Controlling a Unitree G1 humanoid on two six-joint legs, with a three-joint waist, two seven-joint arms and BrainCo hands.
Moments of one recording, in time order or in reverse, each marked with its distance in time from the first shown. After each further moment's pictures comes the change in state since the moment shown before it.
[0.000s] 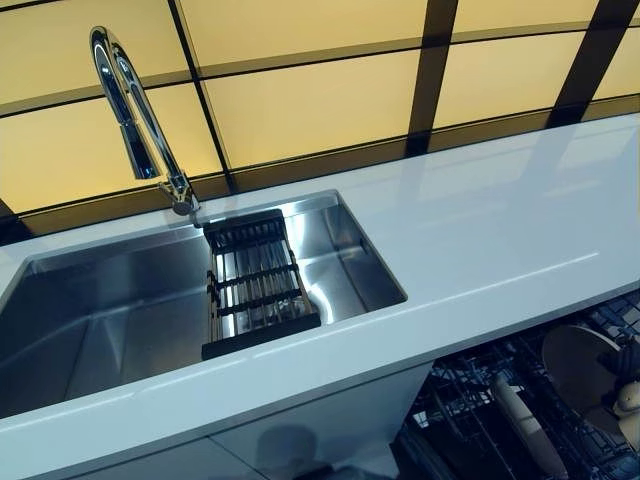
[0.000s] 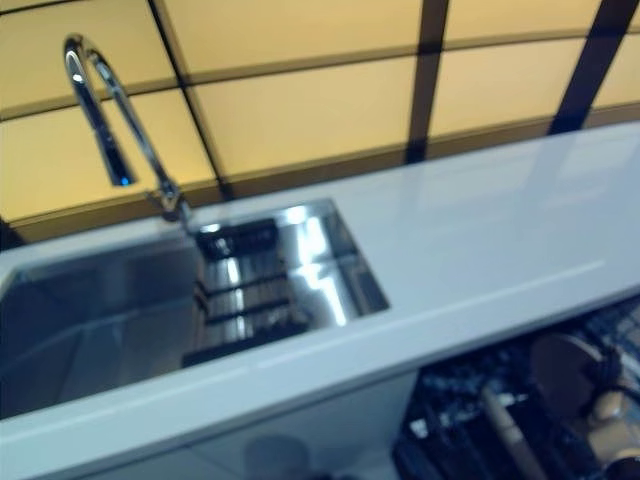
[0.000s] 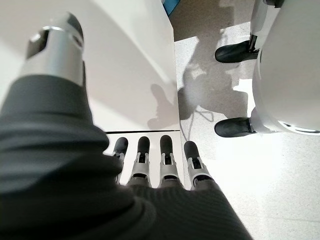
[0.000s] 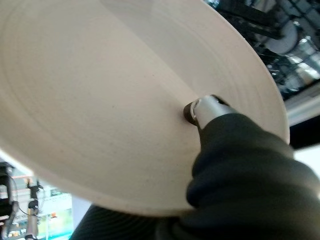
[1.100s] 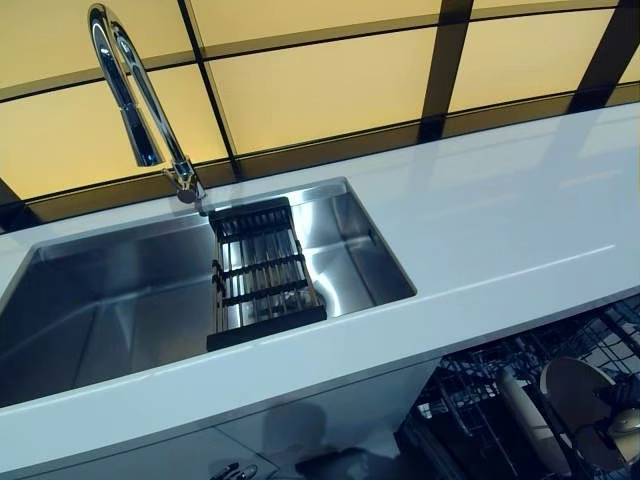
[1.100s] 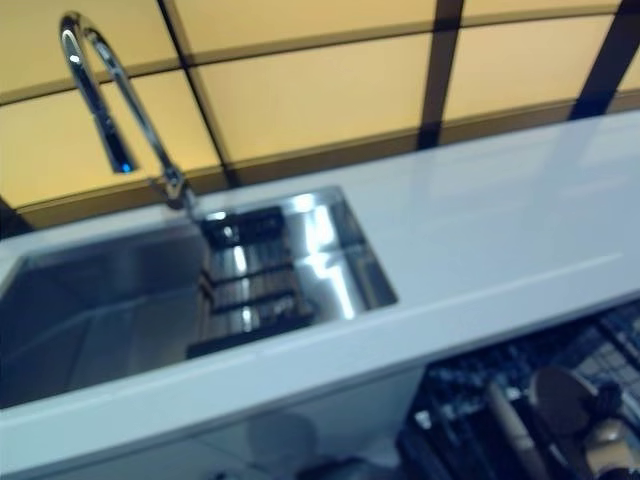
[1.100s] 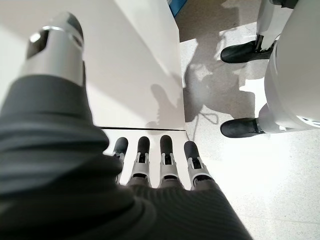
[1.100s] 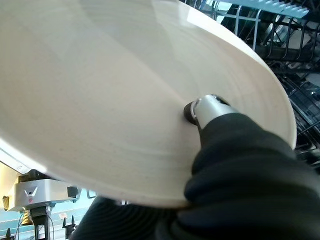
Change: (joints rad) left arm -0.025 0.018 -0.001 -0.023 -0.008 -0.007 -0.029; right arm -0.046 0.069 0.031 0.256 0.136 -0.087 -0.012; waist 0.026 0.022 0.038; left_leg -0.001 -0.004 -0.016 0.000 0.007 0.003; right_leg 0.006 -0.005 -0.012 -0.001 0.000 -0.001
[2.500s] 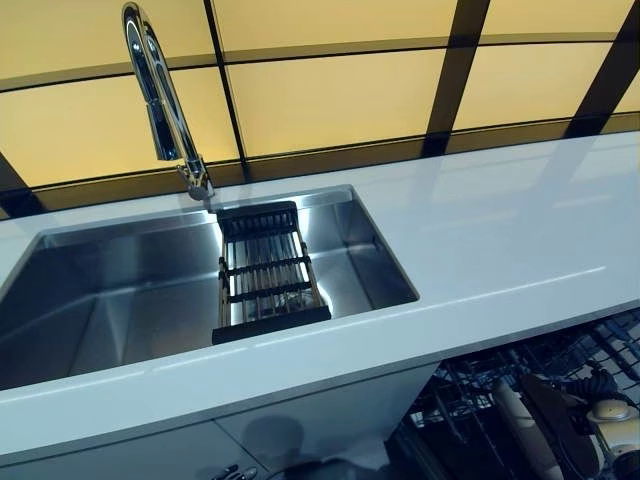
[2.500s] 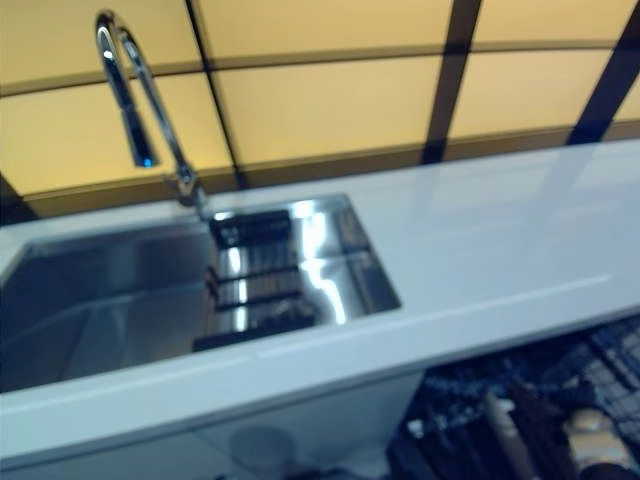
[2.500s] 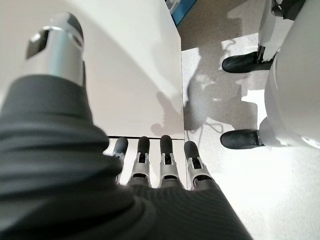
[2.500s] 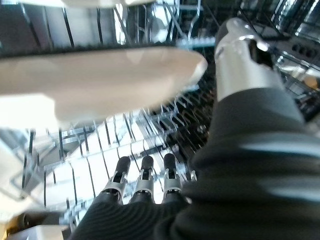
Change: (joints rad) left arm -0.004 0.003 0.008 0.029 0.002 -0.010 0.017; right arm 0.034 0.019 -0.060 -0.236 0.158 0.136 0.113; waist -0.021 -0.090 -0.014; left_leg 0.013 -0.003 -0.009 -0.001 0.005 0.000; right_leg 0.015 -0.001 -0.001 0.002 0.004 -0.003
